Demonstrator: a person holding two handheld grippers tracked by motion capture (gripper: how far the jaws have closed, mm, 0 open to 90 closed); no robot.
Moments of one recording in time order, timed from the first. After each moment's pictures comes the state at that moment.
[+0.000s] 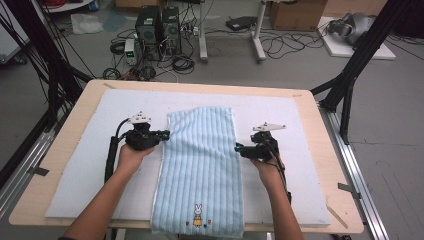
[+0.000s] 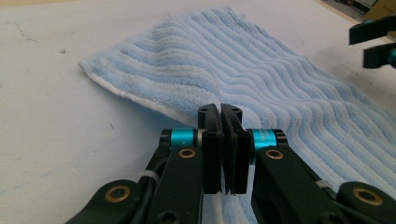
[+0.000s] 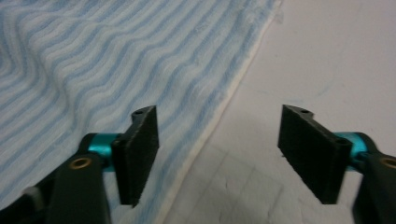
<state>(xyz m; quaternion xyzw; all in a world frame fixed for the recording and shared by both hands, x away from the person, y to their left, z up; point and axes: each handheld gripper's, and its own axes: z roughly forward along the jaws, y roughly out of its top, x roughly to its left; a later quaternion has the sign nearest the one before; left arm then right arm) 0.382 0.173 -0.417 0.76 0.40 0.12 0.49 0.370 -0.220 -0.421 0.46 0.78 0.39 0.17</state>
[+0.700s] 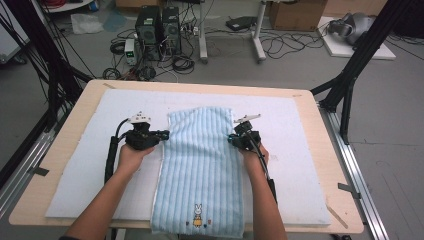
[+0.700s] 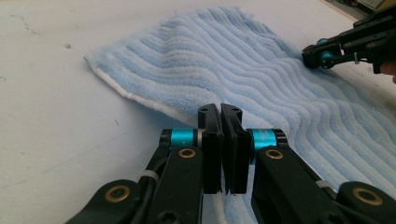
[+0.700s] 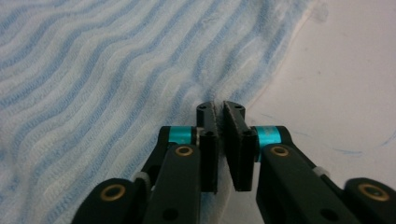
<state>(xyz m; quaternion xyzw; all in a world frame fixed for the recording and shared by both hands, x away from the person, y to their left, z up) 0.385 0.175 -0.419 0.76 0.42 0.12 0.49 0.411 -0.177 -0.438 0.45 0.82 0.32 0.17</state>
